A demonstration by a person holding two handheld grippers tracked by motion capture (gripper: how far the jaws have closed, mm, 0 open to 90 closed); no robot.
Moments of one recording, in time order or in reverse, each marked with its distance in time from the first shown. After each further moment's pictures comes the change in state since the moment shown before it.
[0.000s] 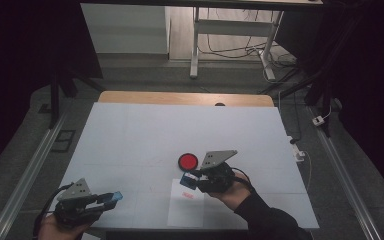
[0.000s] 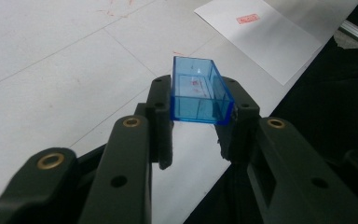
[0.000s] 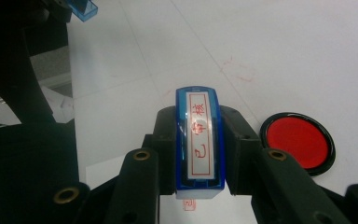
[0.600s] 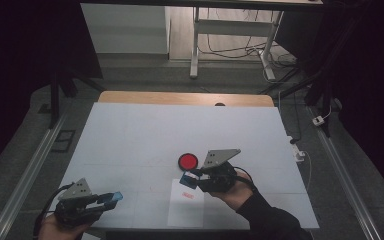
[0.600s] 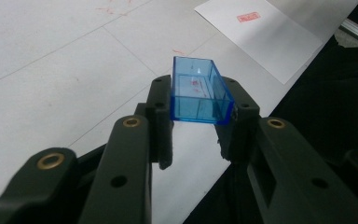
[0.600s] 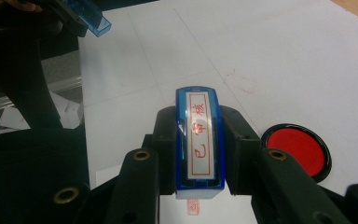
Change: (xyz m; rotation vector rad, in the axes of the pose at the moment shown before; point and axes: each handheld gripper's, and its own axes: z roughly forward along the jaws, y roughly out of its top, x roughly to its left) left arm 0.000 0.000 0.001 0.007 0.000 -0.001; right arm 0.004 0.007 -0.010 -0.025 0.011 -0.017
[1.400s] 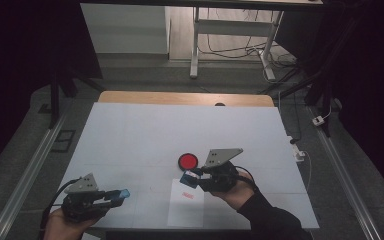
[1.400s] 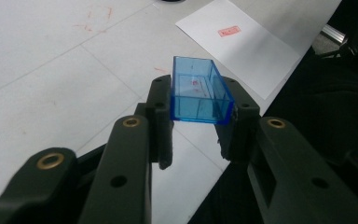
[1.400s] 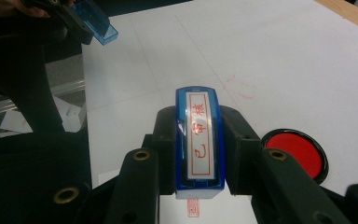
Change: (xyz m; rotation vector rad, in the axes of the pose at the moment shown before) left arm -0.002 0.020 0.009 -0.001 -0.066 0.014; right arm 0.001 0.002 -0.005 -0.022 0.002 0.000
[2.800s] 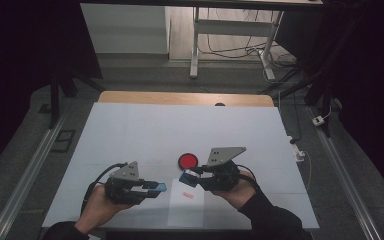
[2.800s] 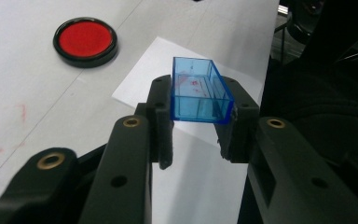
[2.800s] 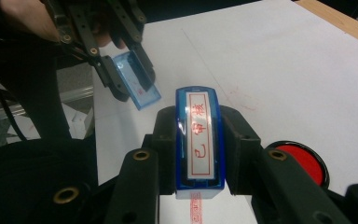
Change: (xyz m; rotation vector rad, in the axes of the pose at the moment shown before) left arm -0.012 0.067 0.067 0.011 -0.211 0.274; right arm 0.000 0.005 -0.006 -0.037 0.028 -0.013
